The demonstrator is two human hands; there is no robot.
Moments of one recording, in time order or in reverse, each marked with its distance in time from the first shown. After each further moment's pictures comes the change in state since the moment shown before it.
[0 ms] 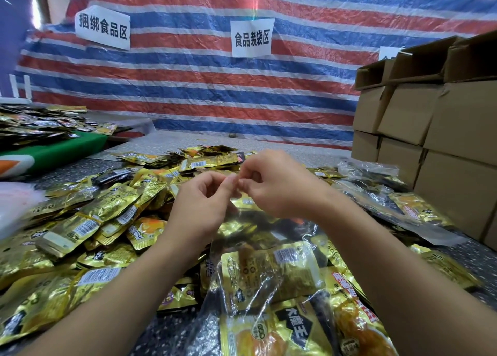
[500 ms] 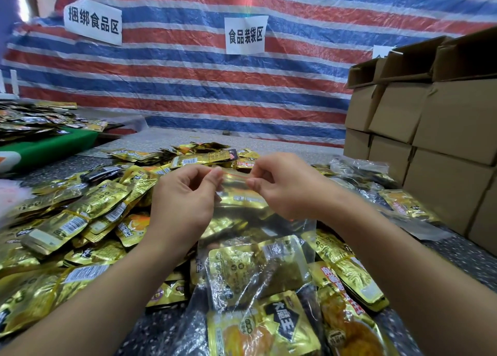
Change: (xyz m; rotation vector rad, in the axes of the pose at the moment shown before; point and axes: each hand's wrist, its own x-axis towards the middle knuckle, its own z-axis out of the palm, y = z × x) left_hand -0.004 0.005 -0.002 0.111 0.163 0.123; right_hand -0.015 0.018 -0.007 0.044 -0.022 0.073
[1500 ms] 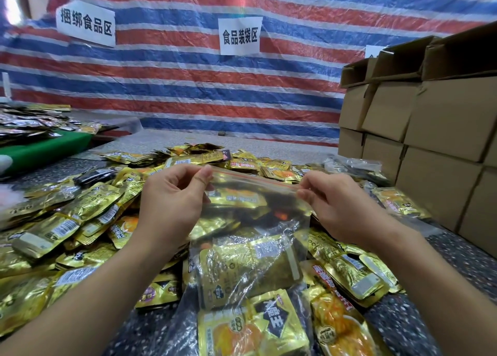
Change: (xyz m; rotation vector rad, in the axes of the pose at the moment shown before) left_hand 0.001 0.003 -0.001 -0.037 -0.043 0.008; right_hand -0.053 0.078 -0.007 -0.037 0.198 -0.067
